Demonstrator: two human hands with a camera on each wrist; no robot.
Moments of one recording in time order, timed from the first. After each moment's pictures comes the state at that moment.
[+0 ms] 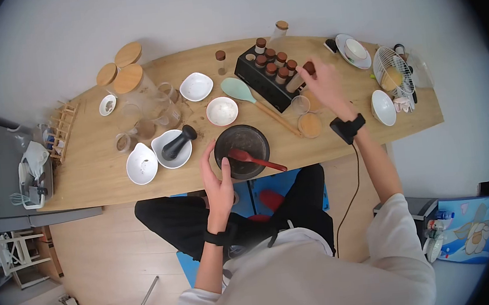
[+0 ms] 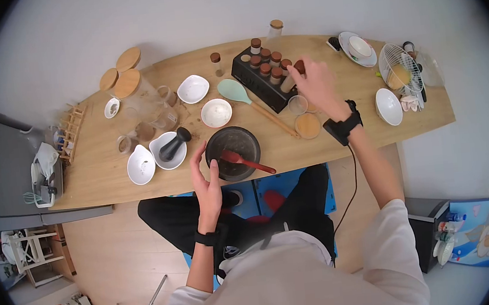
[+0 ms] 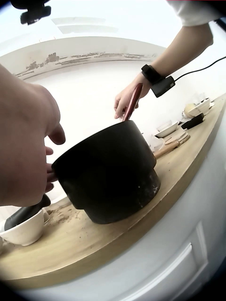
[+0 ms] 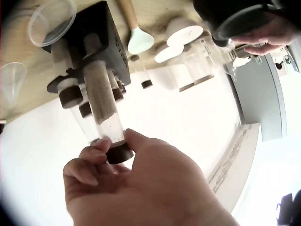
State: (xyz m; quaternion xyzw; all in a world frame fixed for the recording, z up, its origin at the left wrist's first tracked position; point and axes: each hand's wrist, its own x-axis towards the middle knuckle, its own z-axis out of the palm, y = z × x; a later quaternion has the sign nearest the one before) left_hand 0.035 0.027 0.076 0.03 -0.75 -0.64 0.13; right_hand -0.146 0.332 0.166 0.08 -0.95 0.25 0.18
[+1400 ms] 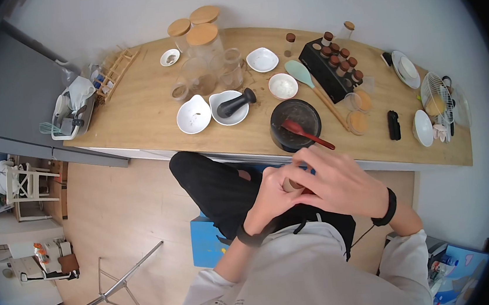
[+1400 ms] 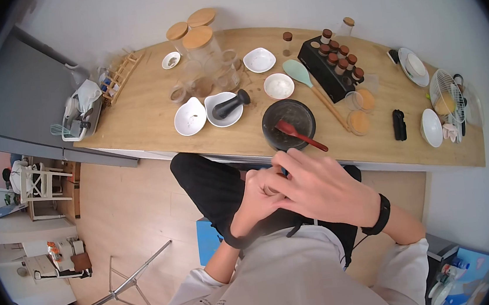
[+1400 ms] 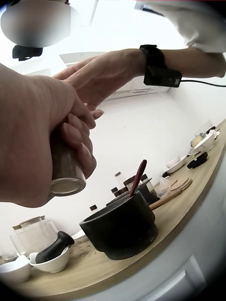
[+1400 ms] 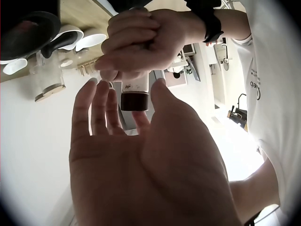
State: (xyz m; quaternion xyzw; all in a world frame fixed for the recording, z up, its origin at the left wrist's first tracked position) left_hand 0.117 0.034 0.133 -0.10 -0.71 -0.69 0.08; right_hand 0.063 0.198 0.256 0.53 -0.81 0.26 0.00
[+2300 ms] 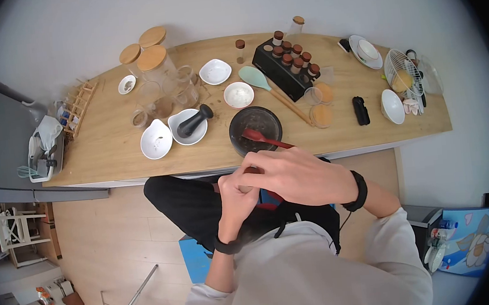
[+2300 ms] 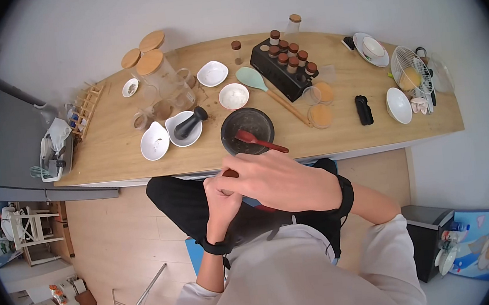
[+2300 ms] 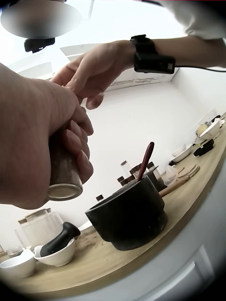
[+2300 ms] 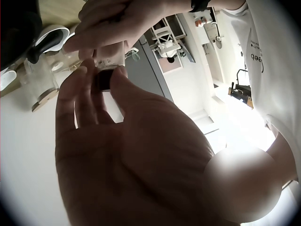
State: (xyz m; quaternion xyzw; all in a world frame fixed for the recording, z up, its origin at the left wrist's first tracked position) left_hand 0.105 0.027 0.127 -0.05 -0.75 -0.65 0.10; right_hand 0.041 0.201 0.247 0.54 -0.81 0.24 -0.07
